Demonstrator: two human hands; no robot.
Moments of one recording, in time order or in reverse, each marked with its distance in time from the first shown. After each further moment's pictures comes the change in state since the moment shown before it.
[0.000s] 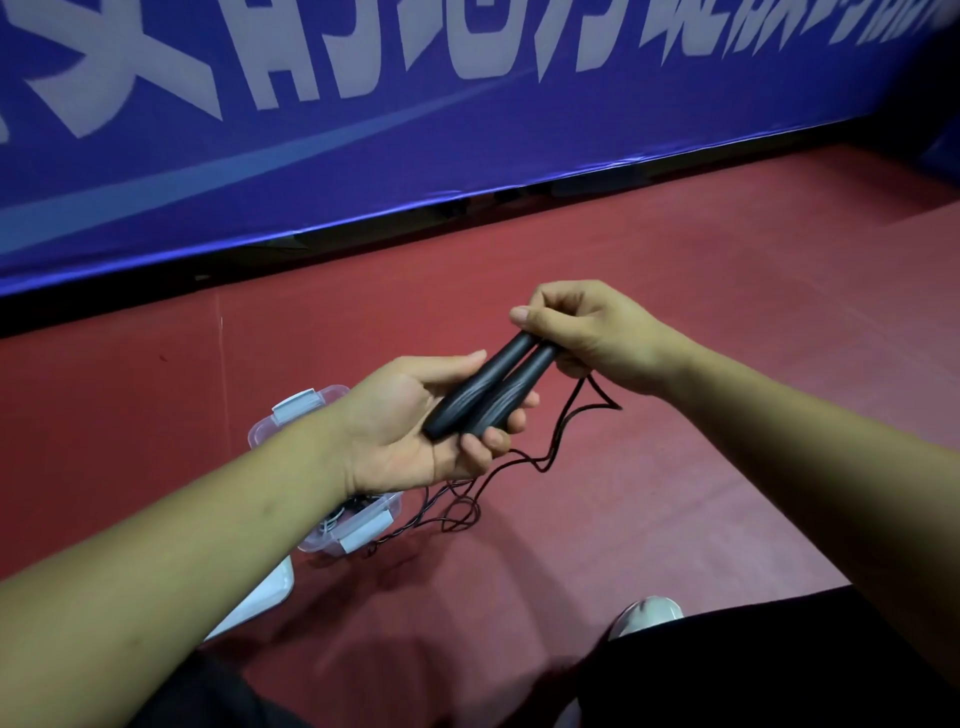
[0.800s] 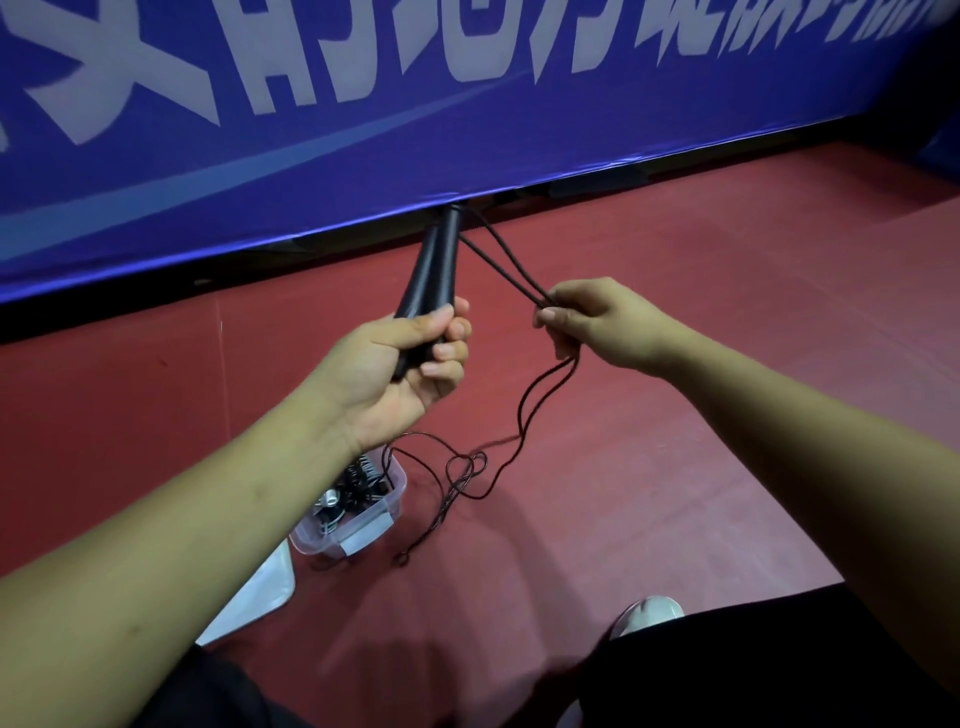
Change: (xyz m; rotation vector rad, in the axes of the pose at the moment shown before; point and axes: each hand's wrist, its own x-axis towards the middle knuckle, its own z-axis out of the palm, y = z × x) left_hand 0.008 0.020 -0.006 -0.119 0.105 0.491; right_hand 0.014 0.023 -0.034 -0.474 0.070 -0.029
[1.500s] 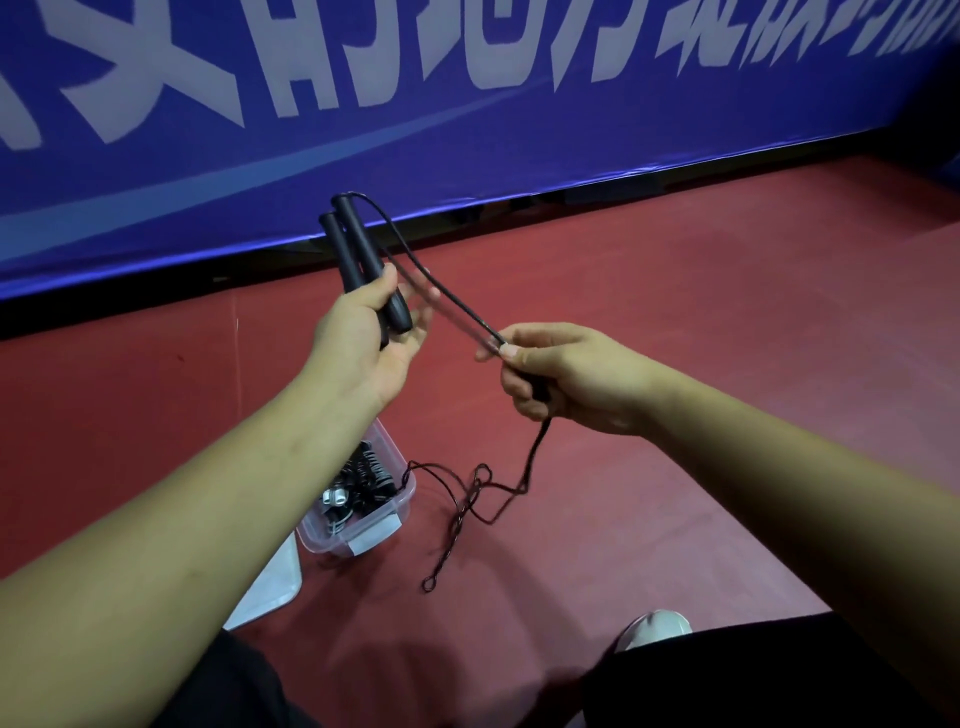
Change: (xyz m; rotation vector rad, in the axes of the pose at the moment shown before) left_hand 0.037 0.022 -0.024 -0.198 0.475 0.360; right_hand -0.016 -0.044 0.048 0.795 -0.277 0.210
